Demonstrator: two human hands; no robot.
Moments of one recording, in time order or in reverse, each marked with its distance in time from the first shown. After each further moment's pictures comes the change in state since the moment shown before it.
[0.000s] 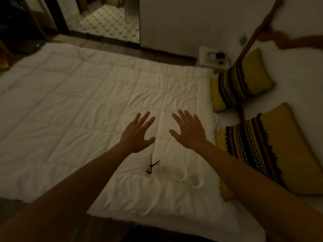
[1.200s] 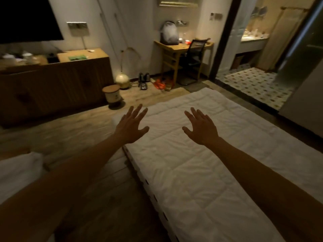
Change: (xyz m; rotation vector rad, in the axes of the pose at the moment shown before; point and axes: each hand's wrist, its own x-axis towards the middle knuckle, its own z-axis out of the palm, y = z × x) left_hand -0.418 -0.362 -0.270 0.185 0.405 -0.851; right_hand 0.124 -0.572 -0.102 0.053 0.076 -0.796
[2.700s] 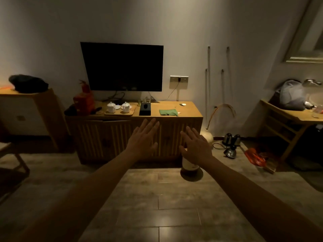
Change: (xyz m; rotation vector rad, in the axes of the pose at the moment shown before) left_hand 0.424 -0.748 -0.163 0.231 0.202 -0.408; right_hand 0.859 -0.559 0.094 0.138 0.132 -0.528
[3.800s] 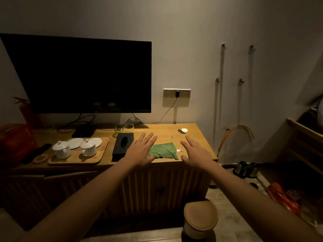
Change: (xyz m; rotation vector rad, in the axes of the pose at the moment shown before) left_hand 0.639 -0.220 0.261 -0.014 -0.202 0.040; right_hand 0.633 0.223 0.216 -0.005 -0.205 0.039
